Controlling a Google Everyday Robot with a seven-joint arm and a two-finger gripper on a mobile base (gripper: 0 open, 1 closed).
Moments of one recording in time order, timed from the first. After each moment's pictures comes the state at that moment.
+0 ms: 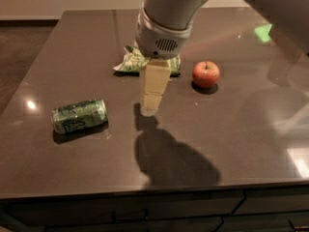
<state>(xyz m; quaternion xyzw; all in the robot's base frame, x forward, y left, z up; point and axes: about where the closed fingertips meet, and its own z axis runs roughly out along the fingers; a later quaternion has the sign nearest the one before) 0.489 0.013 0.952 -0.74 0.65 0.03 0.17</state>
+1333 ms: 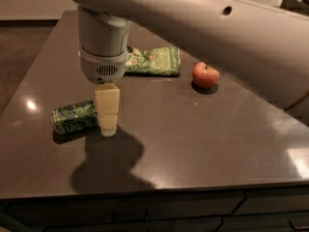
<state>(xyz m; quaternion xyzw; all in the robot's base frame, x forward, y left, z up) 0.479 0.112 0.893 -0.80 0.58 0.05 0.10</state>
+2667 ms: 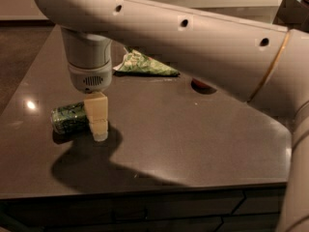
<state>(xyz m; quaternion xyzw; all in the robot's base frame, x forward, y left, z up) 0.489 0.137 0.859 -0.81 0.58 0.03 0.07</state>
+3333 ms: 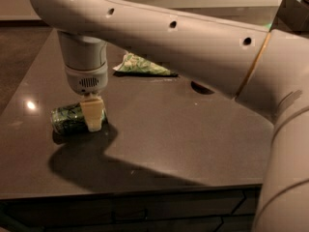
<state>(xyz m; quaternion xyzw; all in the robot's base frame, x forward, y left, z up) 0.492 0.146 0.849 -0.81 0.59 0.04 0.06</state>
